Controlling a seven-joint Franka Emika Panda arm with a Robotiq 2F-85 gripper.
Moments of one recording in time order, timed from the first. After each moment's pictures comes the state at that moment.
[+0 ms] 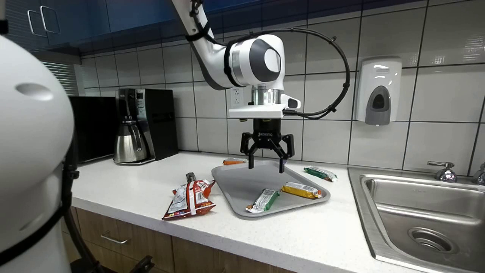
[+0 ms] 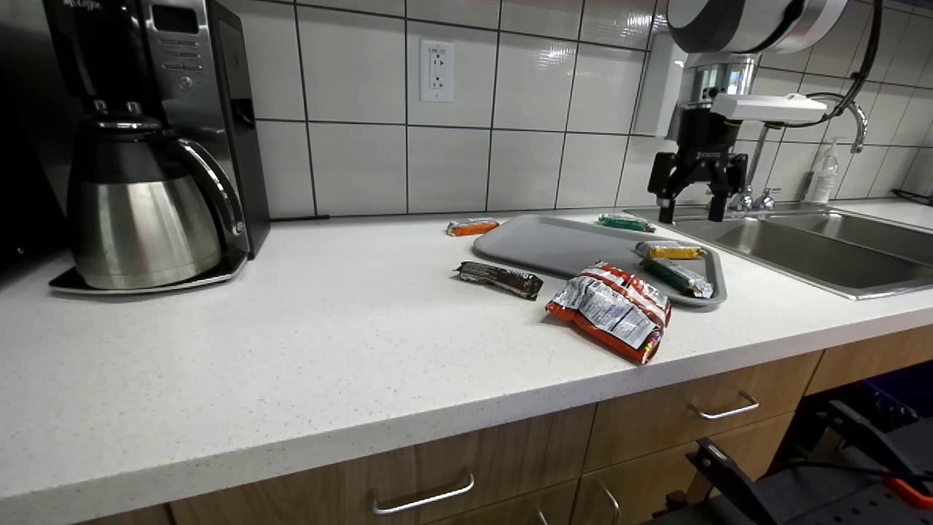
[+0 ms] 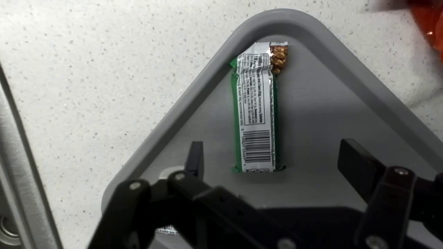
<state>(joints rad) -0.11 0.04 -0.13 -2.35 -0.05 2.31 -0.16</state>
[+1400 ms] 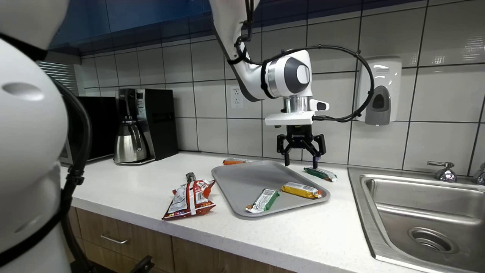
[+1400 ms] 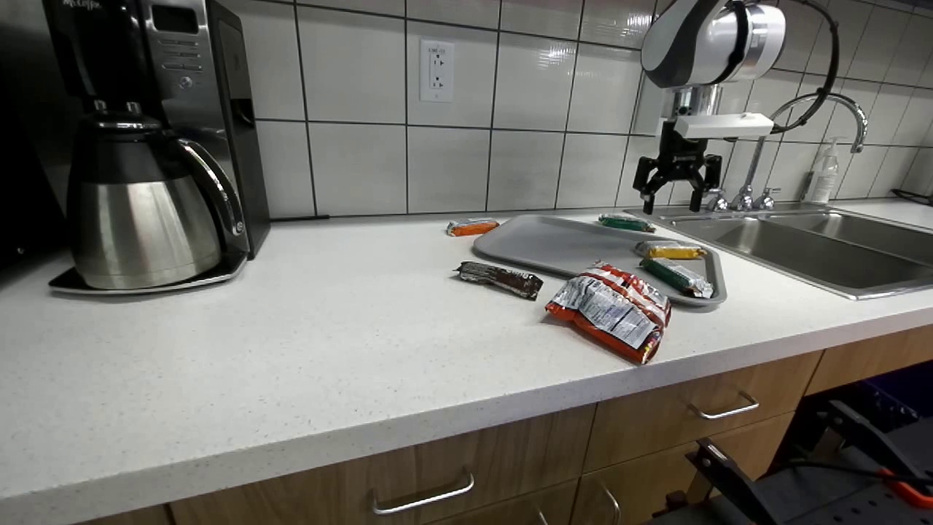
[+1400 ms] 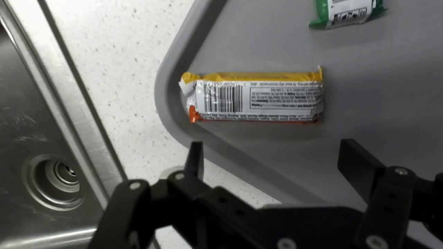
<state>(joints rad) -0.14 0.36 -0.17 -1.98 -0.05 2.35 -0.07</state>
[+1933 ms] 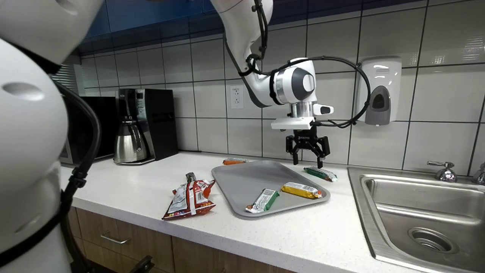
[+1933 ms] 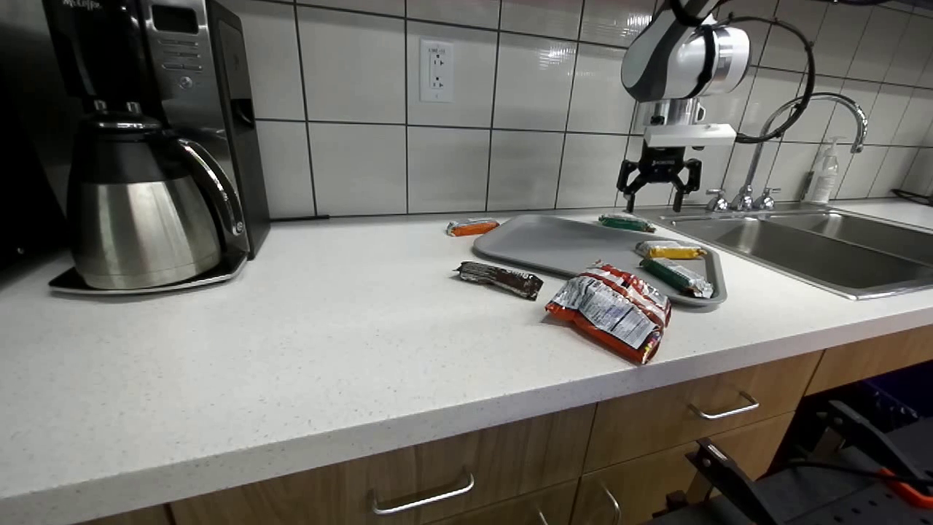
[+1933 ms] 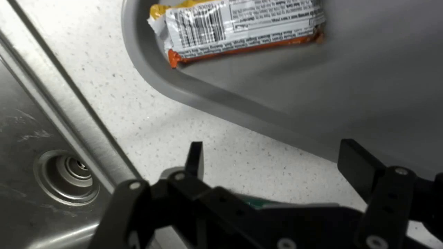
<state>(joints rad) -0.14 0.53 -0.17 -1.77 -0.03 2.35 0.11</state>
